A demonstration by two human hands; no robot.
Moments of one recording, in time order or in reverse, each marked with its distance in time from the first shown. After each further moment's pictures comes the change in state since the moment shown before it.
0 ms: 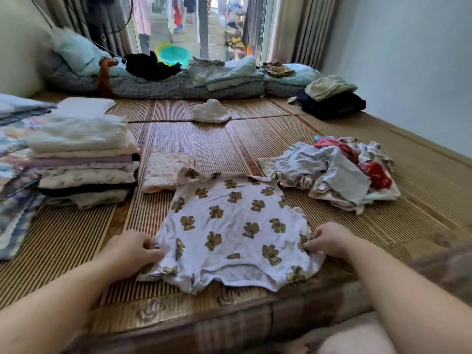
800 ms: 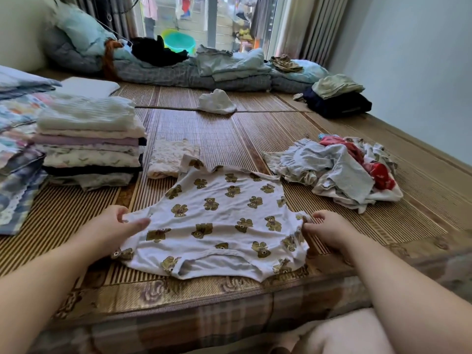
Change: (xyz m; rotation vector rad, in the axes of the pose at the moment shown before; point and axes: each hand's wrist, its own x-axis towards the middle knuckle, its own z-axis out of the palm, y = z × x) left_hand -0.004 -0.036 -0.010 -0.306 0.077 -0.172; right_hand 0.004 -0.009 0.008 0.127 0.156 -0.011
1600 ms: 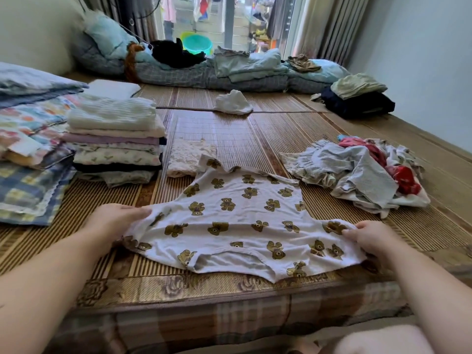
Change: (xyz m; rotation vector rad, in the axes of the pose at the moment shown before) left_hand 0.005 -0.011 -0.012 -0.486 0.145 -0.159; right_hand 0.001 0.027 -0.015 0.156 0.026 0.129
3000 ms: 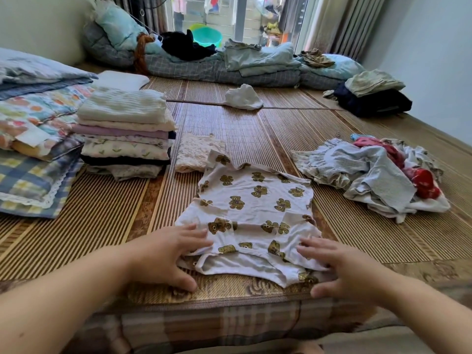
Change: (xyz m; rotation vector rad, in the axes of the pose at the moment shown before) left_hand -0.039 0.006 0.028 0.848 -0.733 0.762; right_hand -0.056 -0.018 0.038 -0.541 -0.421 -0.810
